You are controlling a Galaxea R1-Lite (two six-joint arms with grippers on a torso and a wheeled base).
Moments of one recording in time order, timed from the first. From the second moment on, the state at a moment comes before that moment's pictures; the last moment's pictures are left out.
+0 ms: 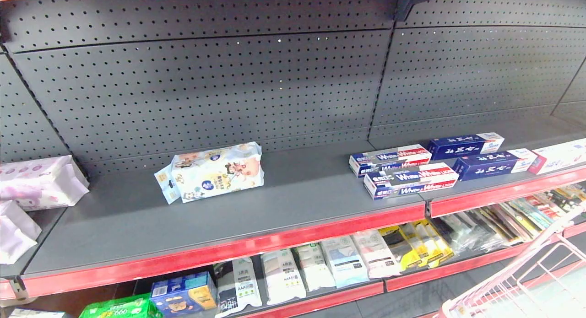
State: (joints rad) left arm 0.00 0.00 0.00 0.00 0.00 0.00; right arm 0.00 0.02 -0.03 0.01 -0.01 -0.01
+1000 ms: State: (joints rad) left arm 0.00 0.00 0.00 0.00 0.00 0.00; right arm -0.36 1.22 -0.35 0.06 0.12 -0.58
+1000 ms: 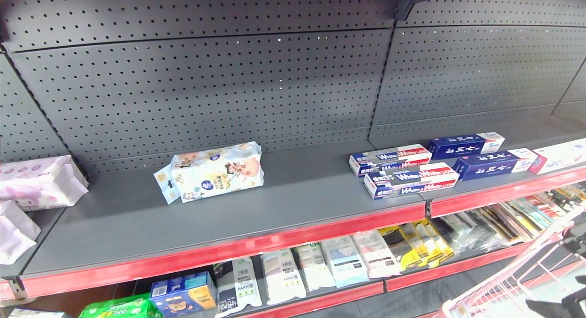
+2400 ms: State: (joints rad) left arm 0.00 0.00 0.00 0.00 0.00 0.00; right arm -0.98 1.82 -0.27 -0.22 0.22 -1.38
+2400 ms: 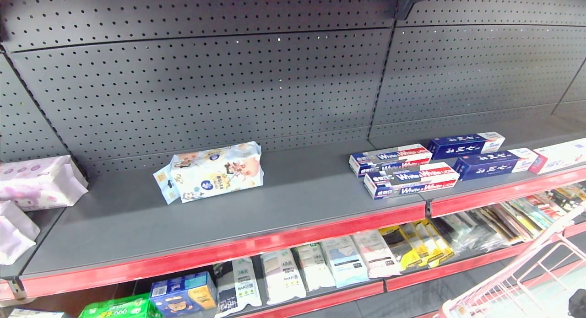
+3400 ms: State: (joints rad) left arm 0.00 0.00 0.00 0.00 0.00 0.00; right arm -1.00 1.90 -0.27 -0.25 0.22 -1.56
